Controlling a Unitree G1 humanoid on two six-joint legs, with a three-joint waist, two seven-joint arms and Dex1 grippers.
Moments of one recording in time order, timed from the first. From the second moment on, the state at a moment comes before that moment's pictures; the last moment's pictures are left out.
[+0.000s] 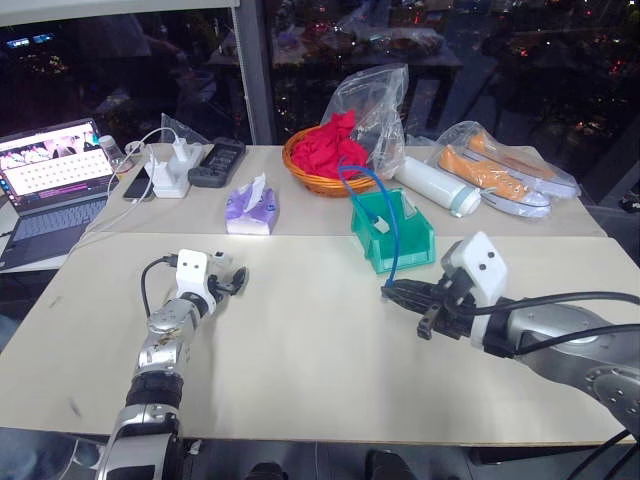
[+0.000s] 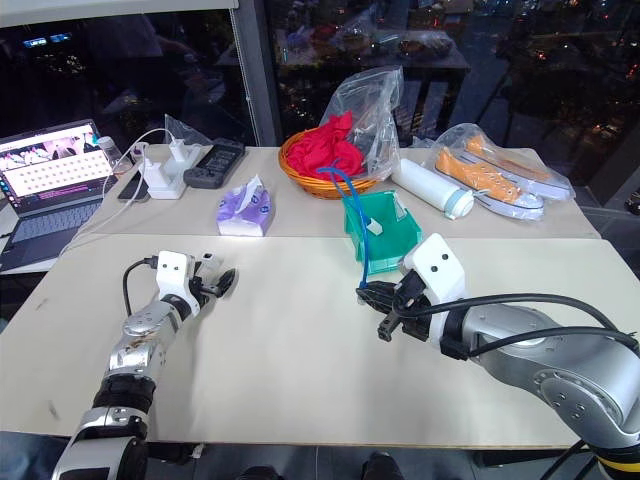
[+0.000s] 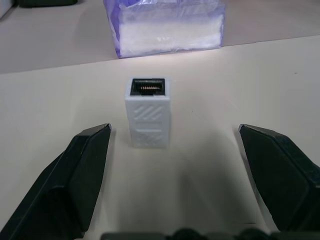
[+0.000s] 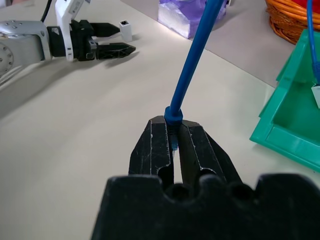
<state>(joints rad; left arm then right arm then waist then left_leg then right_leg) -0.52 0.36 0.18 0.59 -0.15 0.04 -0.41 -0.31 -1.00 -0.01 -0.73 1.13 0.84 0.15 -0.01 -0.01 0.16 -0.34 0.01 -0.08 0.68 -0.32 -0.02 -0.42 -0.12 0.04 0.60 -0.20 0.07</state>
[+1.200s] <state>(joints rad) -0.56 0.36 -0.43 -0.09 -0.19 0.78 -0.96 -0.06 -0.38 -0.05 -0.70 1.28 0.85 -0.48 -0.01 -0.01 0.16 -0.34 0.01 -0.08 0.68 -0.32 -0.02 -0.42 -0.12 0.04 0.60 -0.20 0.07</state>
